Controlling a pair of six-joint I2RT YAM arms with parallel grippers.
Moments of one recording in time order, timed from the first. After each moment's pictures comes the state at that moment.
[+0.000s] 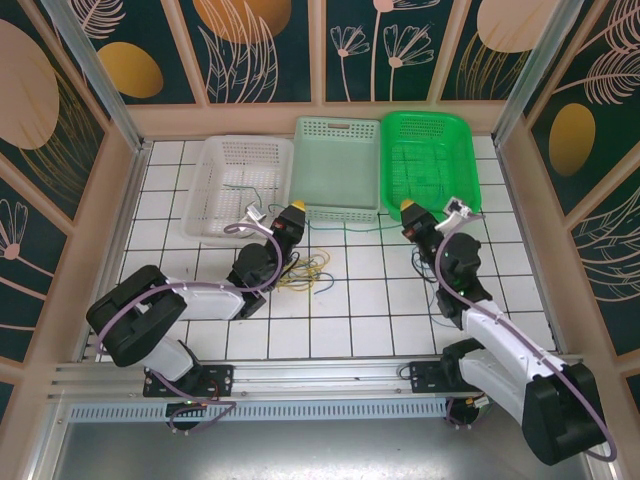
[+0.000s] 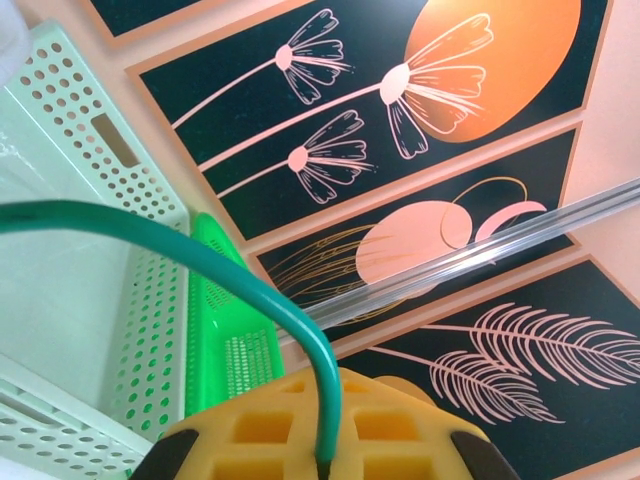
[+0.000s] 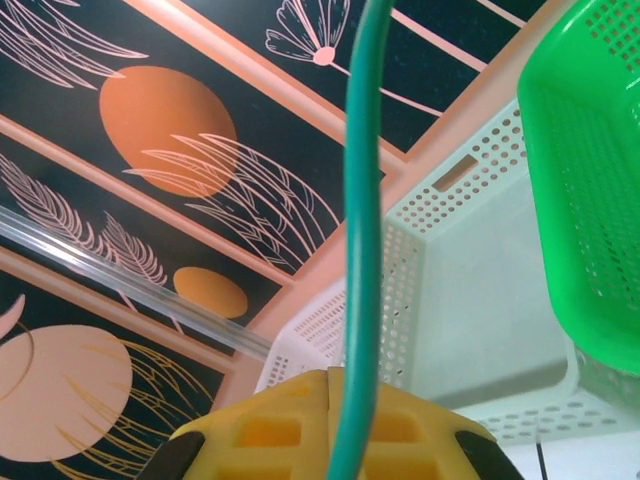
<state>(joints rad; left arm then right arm) -0.84 1.54 0.51 1.22 -0.42 -1.16 0.35 0.91 0.37 0.57 -0.06 0.97</state>
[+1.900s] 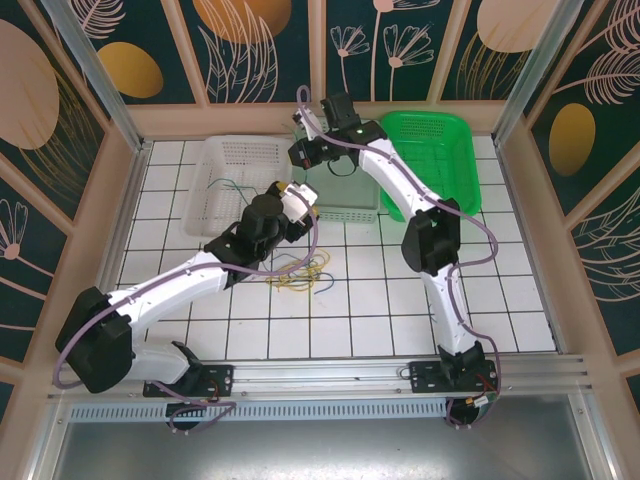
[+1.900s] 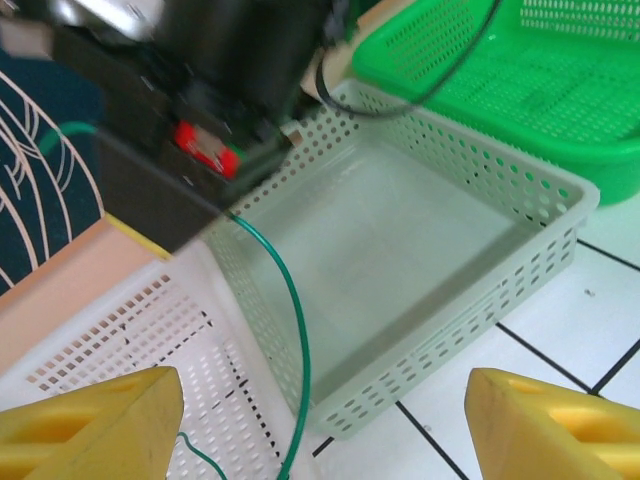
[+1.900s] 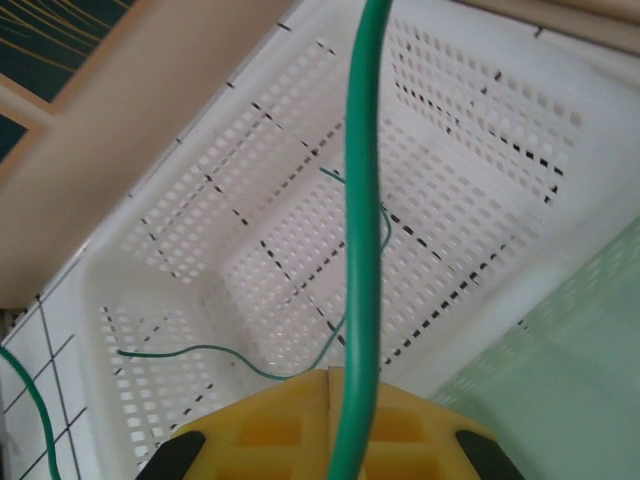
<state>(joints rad) -0.75 1.36 0.90 0.10 -0.29 0.31 0.54 2.31 2.34 -0.75 -0.60 0.08</state>
